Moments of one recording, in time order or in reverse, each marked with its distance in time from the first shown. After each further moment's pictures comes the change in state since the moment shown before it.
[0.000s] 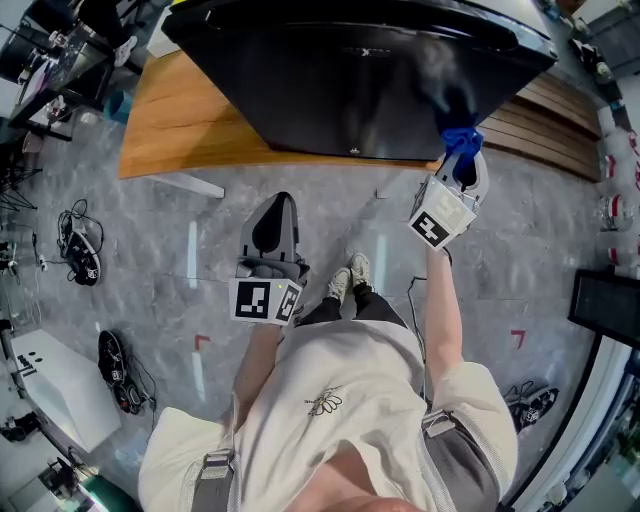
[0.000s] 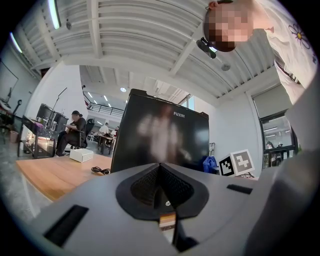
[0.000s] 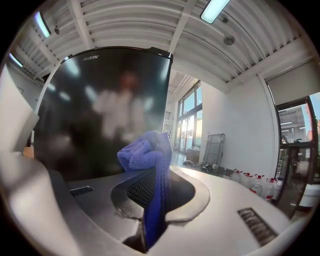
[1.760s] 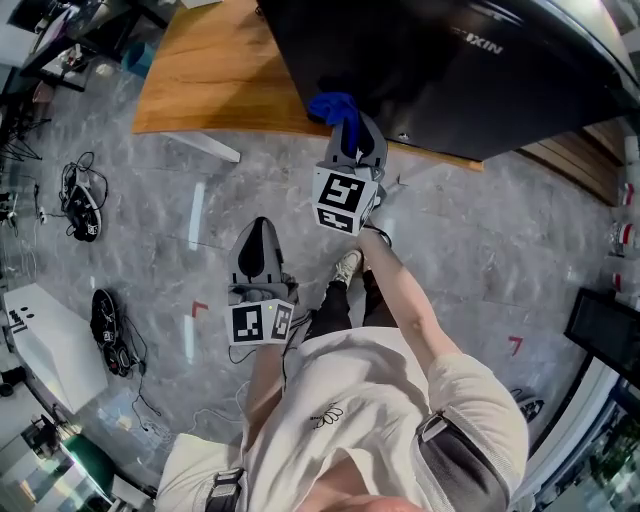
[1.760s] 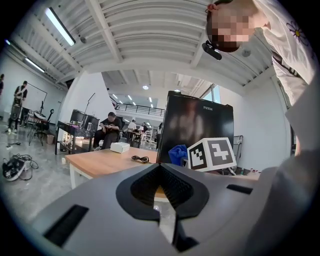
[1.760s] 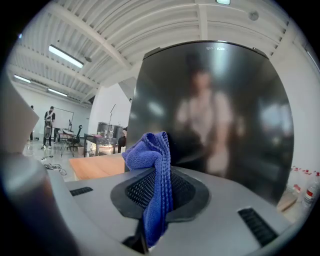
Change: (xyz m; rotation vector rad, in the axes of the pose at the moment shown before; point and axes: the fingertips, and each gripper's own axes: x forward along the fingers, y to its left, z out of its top) left arm -0.107 0.090 -0.039 -0.043 0.076 0.326; right arm -0.080 0.318 -0.005 -0.021 -0.018 0.584
